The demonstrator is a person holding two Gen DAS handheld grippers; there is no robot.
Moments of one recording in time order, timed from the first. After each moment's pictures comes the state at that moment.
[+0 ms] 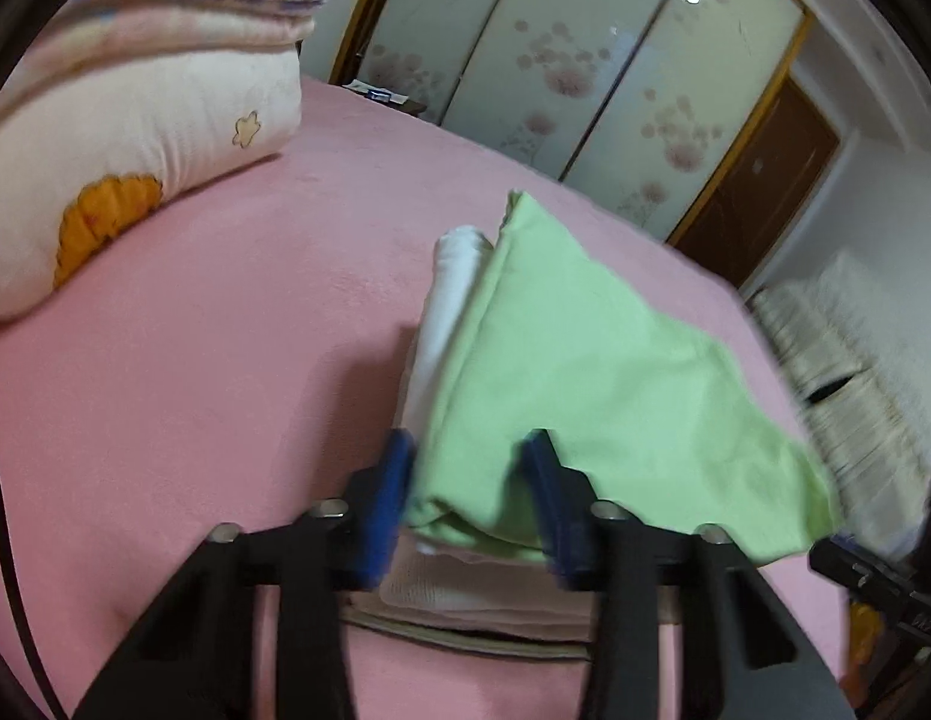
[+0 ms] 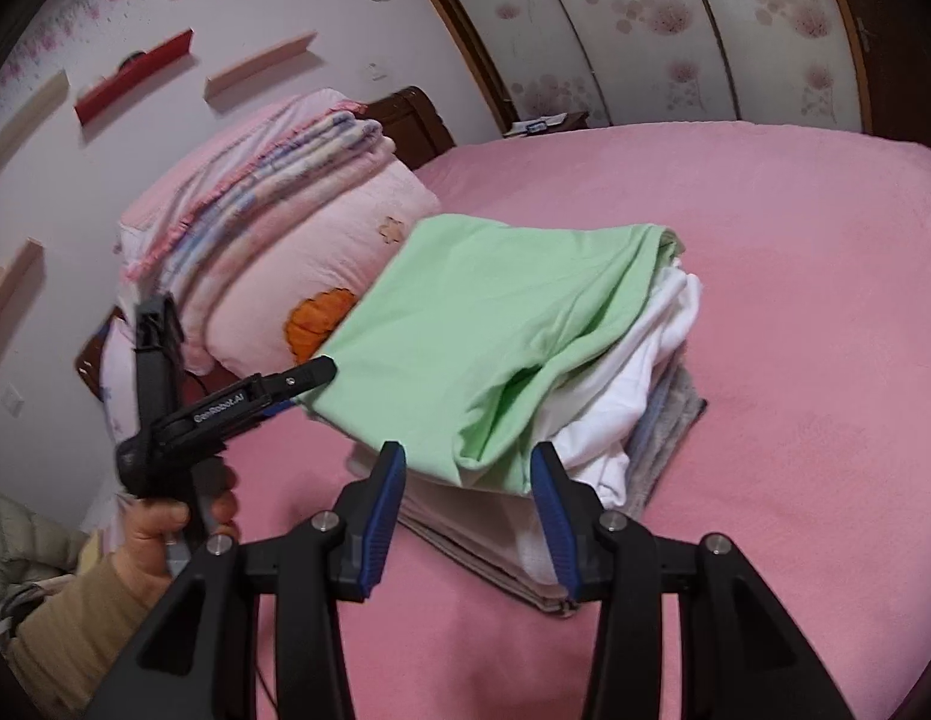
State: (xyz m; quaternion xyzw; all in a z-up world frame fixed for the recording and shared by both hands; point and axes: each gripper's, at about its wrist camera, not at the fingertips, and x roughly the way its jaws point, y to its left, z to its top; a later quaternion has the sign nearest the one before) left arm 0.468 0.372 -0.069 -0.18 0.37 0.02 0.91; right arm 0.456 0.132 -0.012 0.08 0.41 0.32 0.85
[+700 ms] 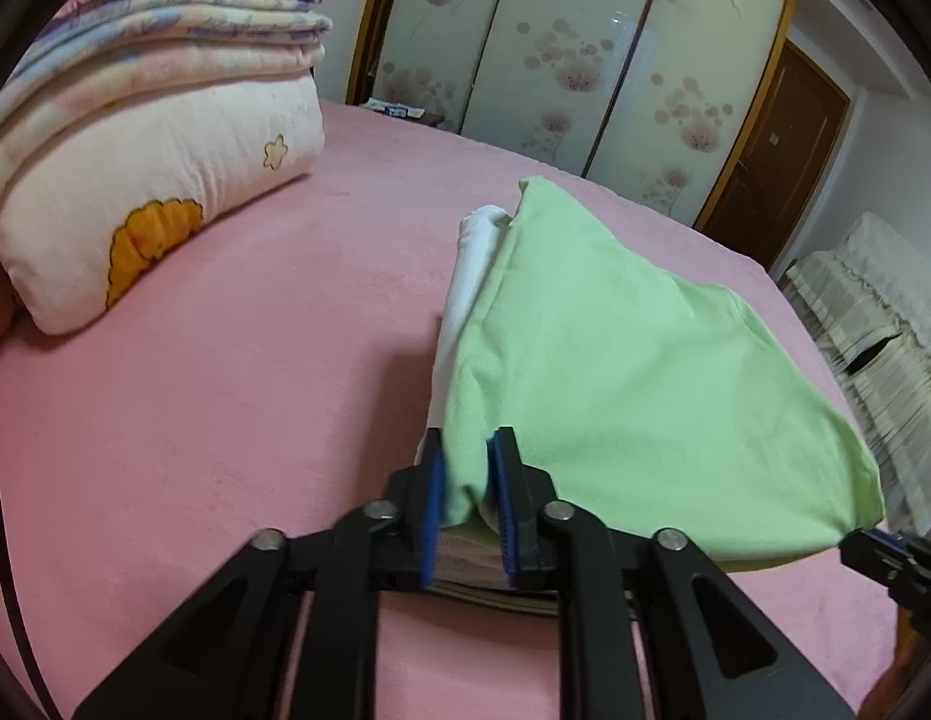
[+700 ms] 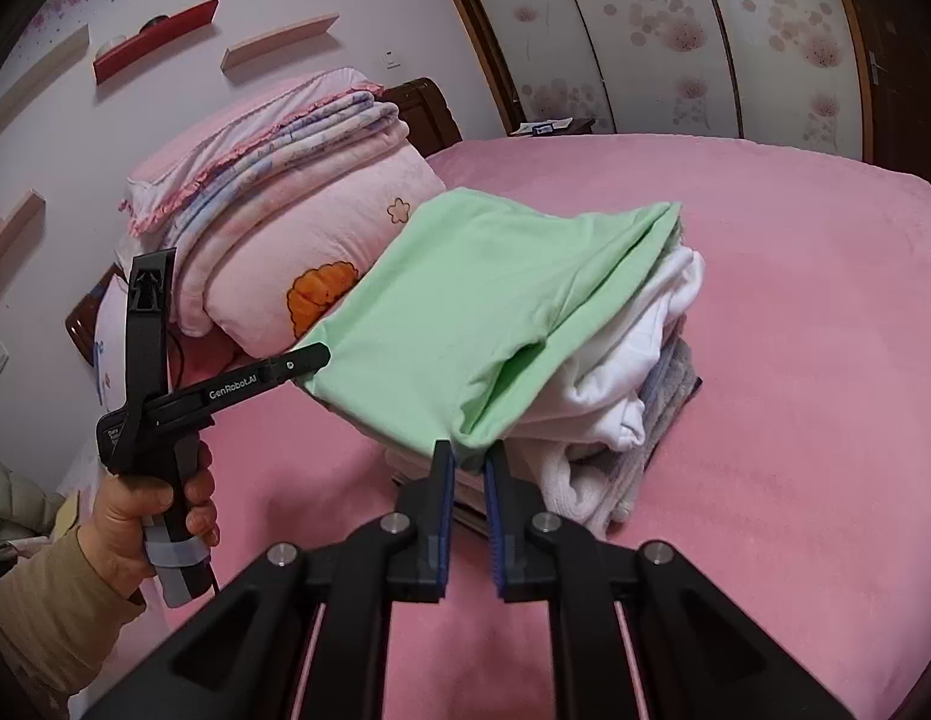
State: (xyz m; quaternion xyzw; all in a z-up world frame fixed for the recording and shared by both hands) left arm 0.432 0.360 -0.066 -0.14 0.36 0.05 0.92; right arm 0.409 0.136 -0.017 0.04 0.38 0.32 0.86
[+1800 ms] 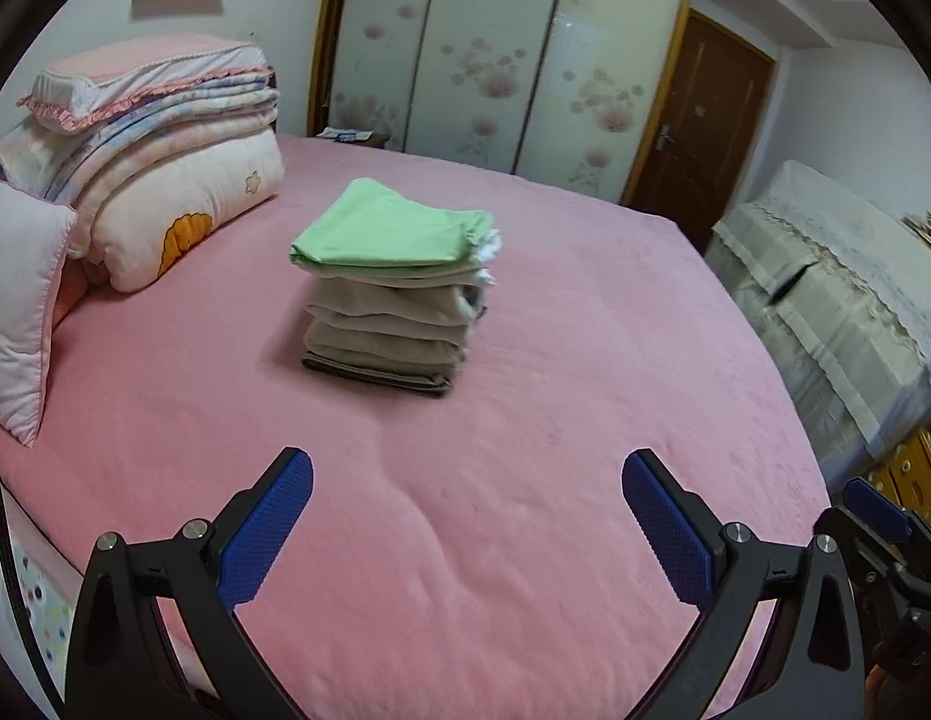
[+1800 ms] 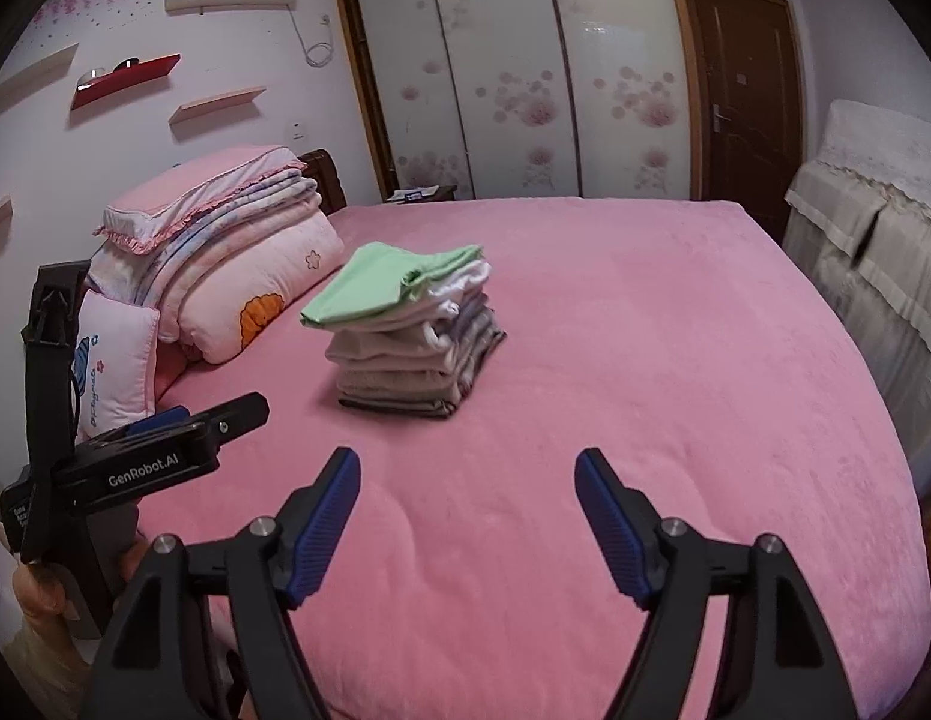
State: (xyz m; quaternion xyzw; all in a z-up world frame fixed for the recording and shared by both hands) left arm 0.097 0.115 0.059 -0.10 0.35 0.02 0.93; right arm 0.080 -0.029 0.088 0.04 0.33 0.14 0.93
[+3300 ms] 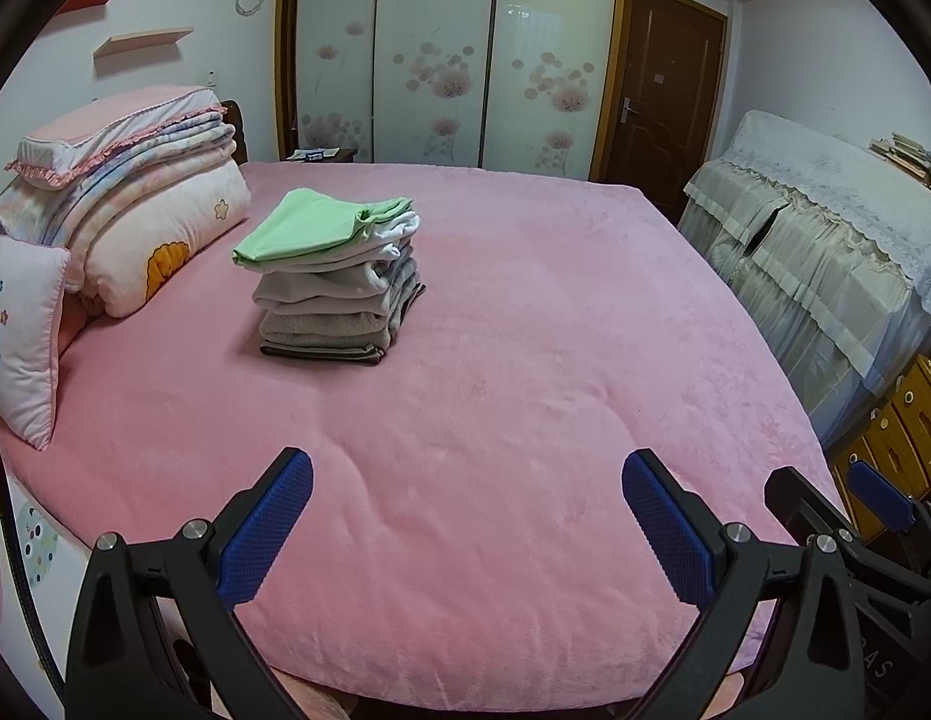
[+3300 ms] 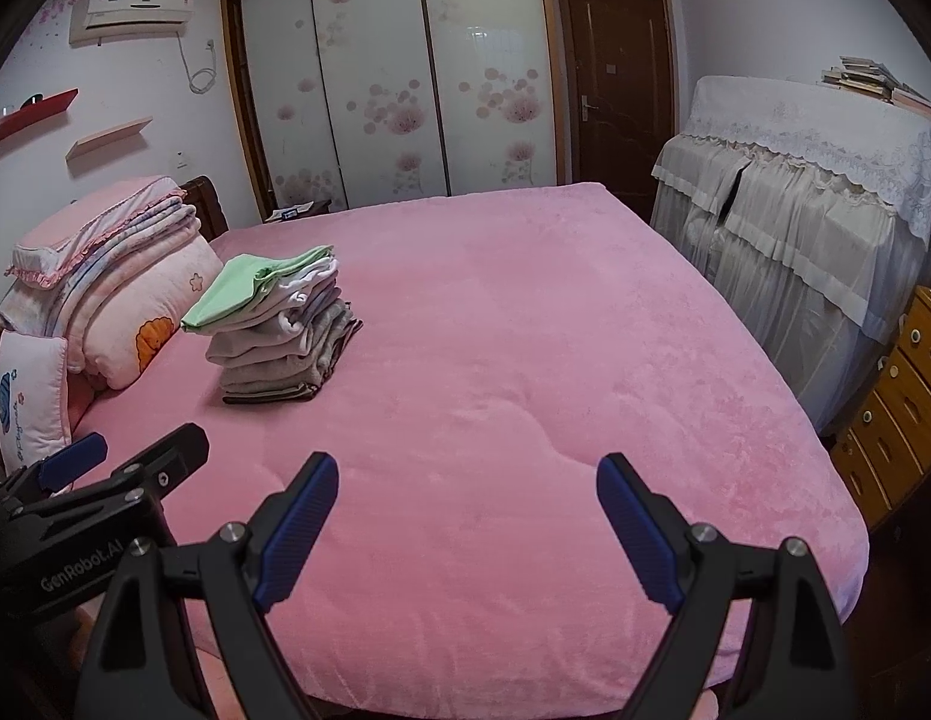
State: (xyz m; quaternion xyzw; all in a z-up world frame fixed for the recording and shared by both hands) left arm 0.047 -0.016 0.072 -0.04 0.36 0.01 0.93; right arm 0.017 -0.116 0.073 0.06 0.33 0.00 0.94
